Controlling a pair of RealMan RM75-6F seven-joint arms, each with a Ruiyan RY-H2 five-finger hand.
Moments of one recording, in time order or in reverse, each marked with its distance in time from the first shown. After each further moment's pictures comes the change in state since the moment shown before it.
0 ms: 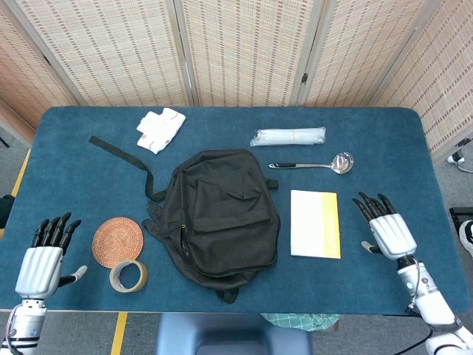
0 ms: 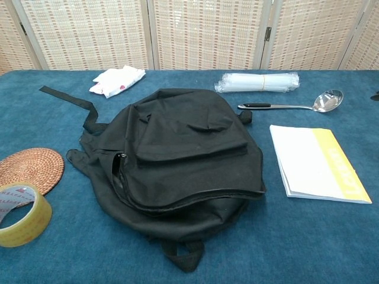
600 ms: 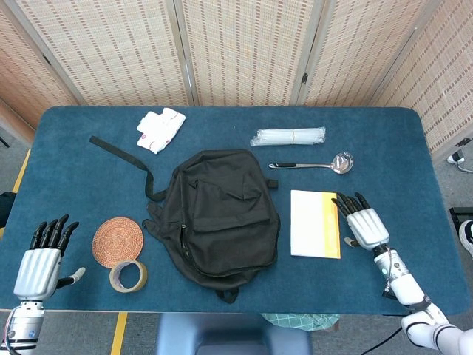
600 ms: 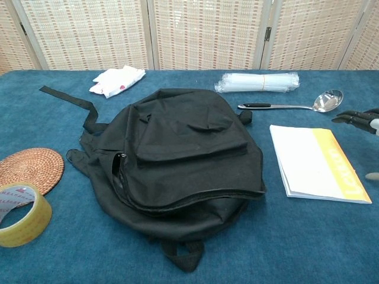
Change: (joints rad) left arm 0.008 -0.005 0.005 0.014 -0.009 0.000 -0.013; right arm 0.114 -0.229 -0.042 0.345 -0.014 -0.093 0.111
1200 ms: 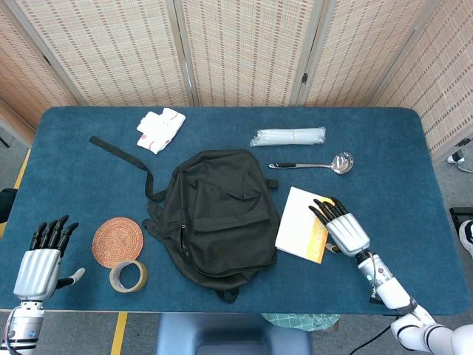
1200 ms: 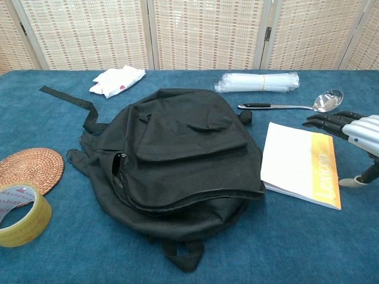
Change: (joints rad) left arm 0.001 -0.006 0.001 0.016 -0.004 -0.005 -0.011; right arm 0.023 -0.014 -0.045 -0.085 -0.060 0.084 -0.035
